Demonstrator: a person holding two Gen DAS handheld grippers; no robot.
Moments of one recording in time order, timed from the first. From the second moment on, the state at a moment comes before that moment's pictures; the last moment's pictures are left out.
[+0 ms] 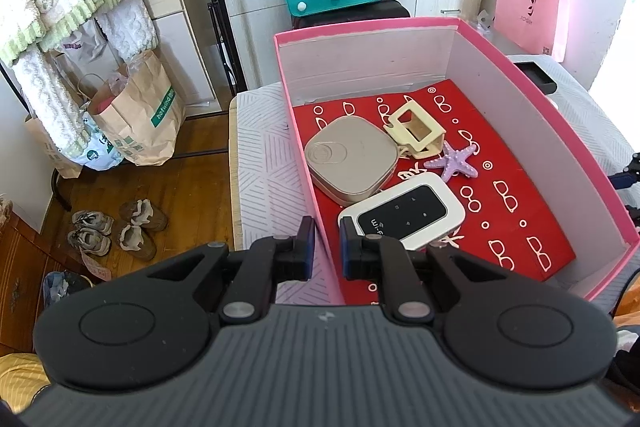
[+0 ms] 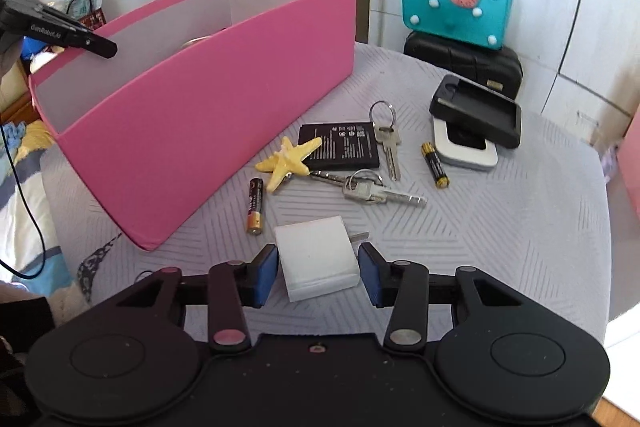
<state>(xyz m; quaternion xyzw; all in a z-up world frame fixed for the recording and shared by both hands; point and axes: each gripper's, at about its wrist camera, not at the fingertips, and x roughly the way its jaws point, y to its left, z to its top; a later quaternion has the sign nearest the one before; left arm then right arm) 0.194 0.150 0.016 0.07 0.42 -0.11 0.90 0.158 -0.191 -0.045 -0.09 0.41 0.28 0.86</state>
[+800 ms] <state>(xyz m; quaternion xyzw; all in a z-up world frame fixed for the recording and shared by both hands) 0.194 0.148 0.017 0.07 0.42 -0.09 0.90 0.168 -0.195 -0.051 -0.06 0.41 0.24 0.88</state>
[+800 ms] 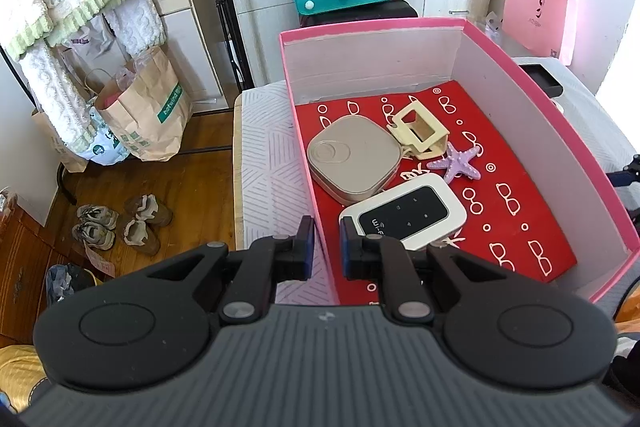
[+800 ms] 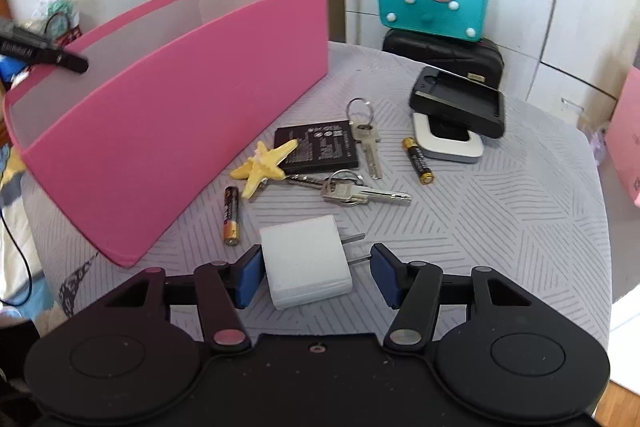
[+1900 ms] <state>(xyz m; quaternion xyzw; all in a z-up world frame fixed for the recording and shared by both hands) 0.194 0.155 0.017 0.06 0.42 -0.12 0.90 0.222 -0.032 0.020 -0.27 0.37 0.46 0.77</state>
